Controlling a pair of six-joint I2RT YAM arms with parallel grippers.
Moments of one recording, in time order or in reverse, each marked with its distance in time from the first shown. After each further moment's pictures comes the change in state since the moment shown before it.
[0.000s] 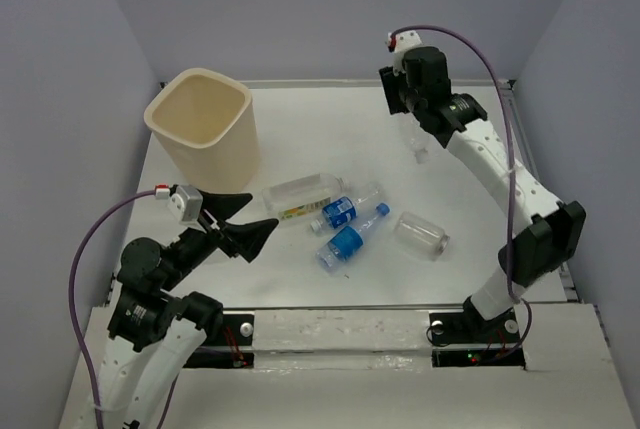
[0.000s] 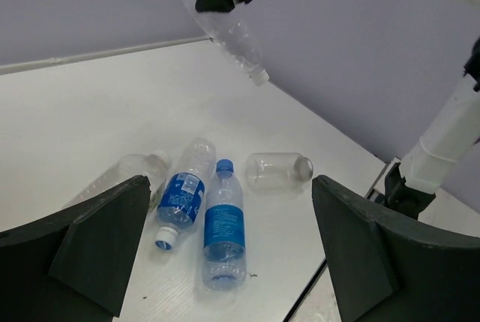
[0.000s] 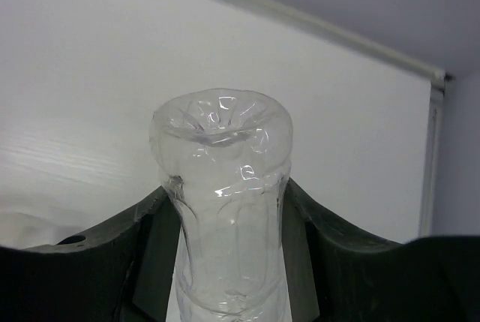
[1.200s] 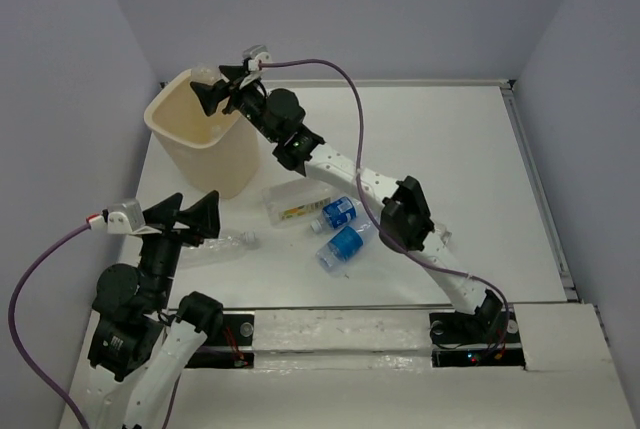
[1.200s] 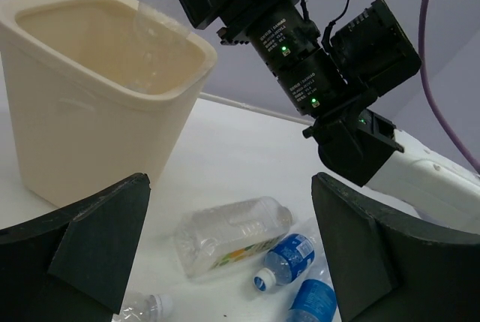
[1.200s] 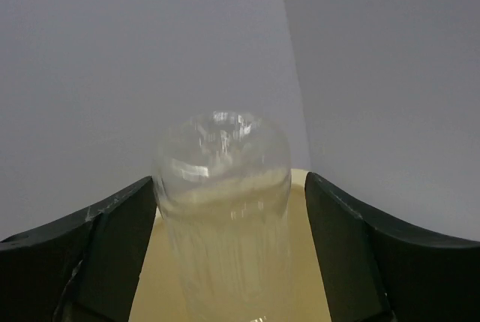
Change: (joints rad) left arm -0.015 -0.126 0.093 -0.196 -0.700 -0.012; right arm 0.518 0.811 0.789 1.059 -0.224 0.321
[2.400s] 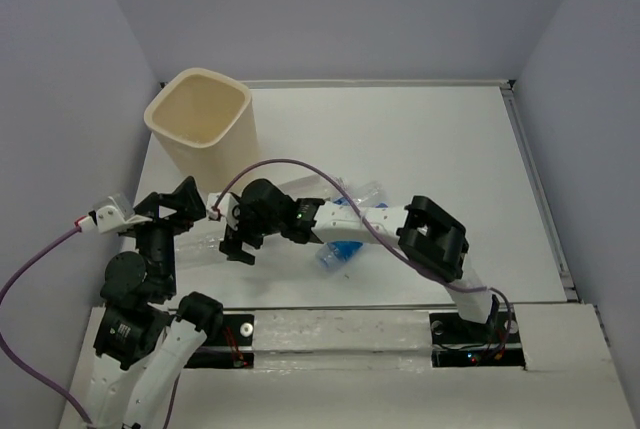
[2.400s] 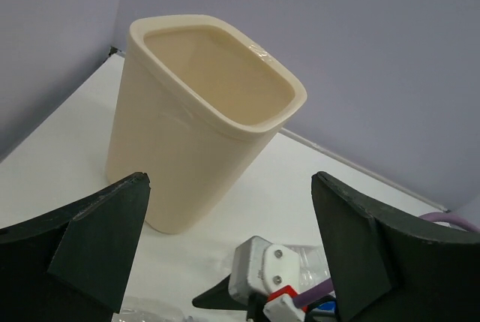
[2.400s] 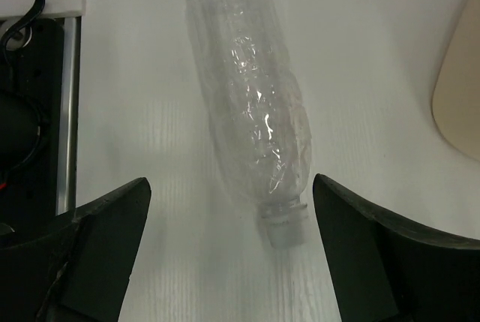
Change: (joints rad) left arm 0.015 0.063 -0.015 0.057 -0.302 -0.001; right arm 0.232 -0.428 -0.895 -0.531 -0.405 -0.374
